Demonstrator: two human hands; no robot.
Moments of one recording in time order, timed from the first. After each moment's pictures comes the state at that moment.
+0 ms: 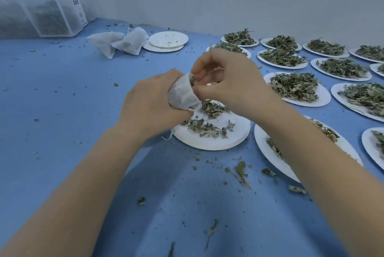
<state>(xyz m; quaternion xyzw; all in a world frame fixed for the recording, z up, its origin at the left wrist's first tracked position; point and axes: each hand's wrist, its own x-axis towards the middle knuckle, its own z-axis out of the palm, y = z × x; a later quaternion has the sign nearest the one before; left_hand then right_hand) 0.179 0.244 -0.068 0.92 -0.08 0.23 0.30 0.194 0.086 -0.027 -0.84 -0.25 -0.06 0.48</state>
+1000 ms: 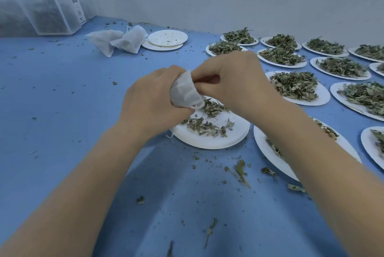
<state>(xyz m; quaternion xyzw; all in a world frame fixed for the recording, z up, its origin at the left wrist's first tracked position) 0.178 0.239 -0.066 0.92 -0.09 0.26 0.28 0.192 0.085 -0.021 -0.89 -0.31 -0.15 0.28</state>
